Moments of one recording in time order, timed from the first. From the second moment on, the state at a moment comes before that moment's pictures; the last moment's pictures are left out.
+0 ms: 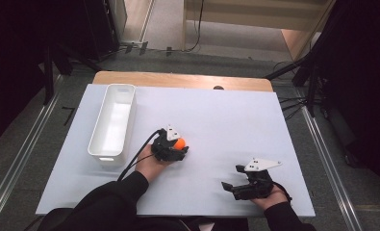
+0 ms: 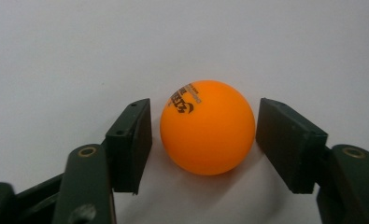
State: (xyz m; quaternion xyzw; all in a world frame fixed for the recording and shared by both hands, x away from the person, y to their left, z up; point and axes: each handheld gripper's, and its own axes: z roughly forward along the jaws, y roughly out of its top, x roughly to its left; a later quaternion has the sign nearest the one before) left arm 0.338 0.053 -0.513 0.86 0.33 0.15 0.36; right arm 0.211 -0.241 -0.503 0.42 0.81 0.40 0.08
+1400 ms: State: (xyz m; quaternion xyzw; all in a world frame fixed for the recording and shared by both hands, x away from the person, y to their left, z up) left arm 0.338 0.053 -0.507 0.85 0.34 0.14 0.37; right arm 0.210 -0.240 -0.504 0.40 0.82 0.40 0.08
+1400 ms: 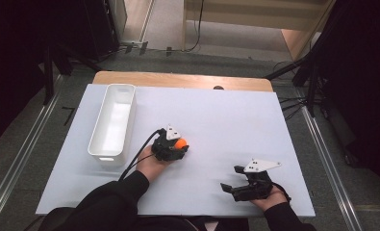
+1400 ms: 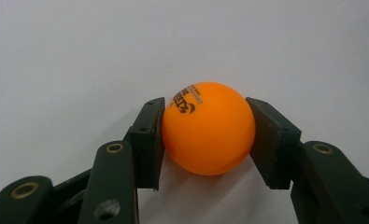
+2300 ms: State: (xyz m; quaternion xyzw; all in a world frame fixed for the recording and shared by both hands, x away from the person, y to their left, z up) left arm 0.335 0.061 -0.464 0.85 0.32 0.10 0.40; right arm 0.210 -0.239 -0.504 0.40 0.82 0.41 0.08
